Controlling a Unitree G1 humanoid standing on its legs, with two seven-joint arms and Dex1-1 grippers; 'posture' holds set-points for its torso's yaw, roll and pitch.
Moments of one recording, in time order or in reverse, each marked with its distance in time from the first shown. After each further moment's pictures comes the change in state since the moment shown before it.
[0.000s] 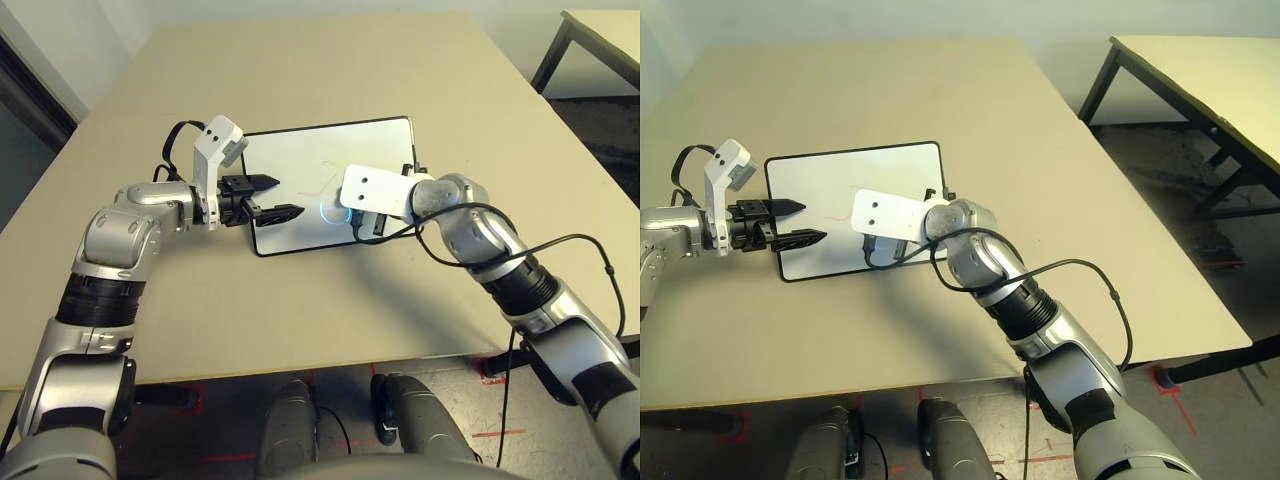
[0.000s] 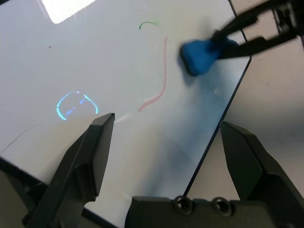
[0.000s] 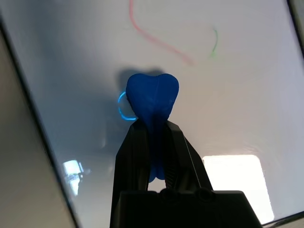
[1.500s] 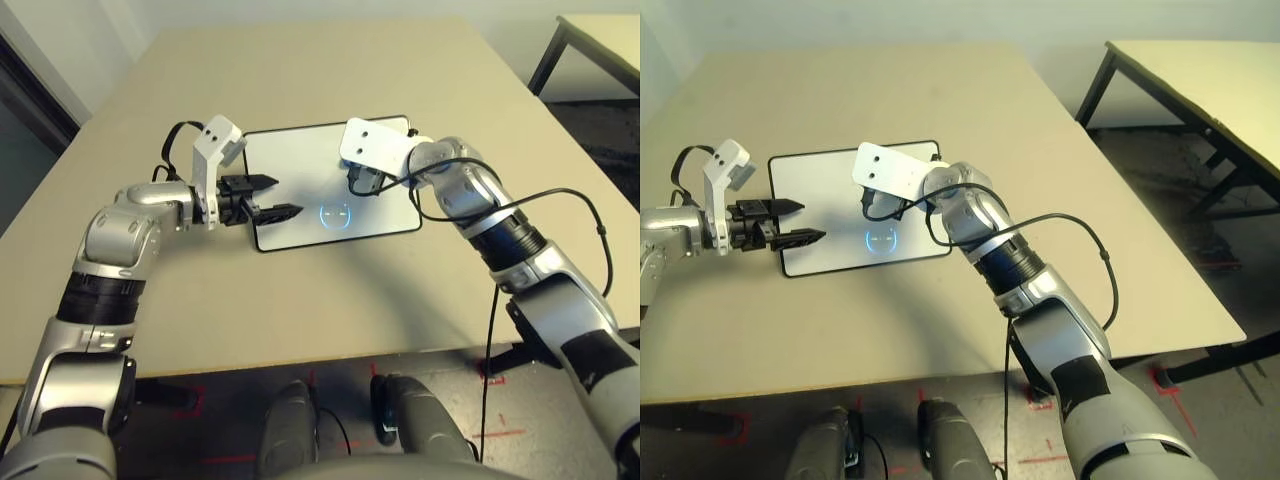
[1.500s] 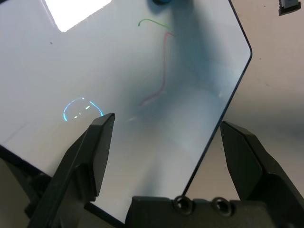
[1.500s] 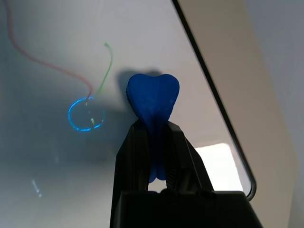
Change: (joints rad) left arm -0.004 0.003 -0.004 0.030 0.001 -0.021 0.000; right arm -0.151 0.038 -0.057 0.274 0.056 -0.116 -0.130
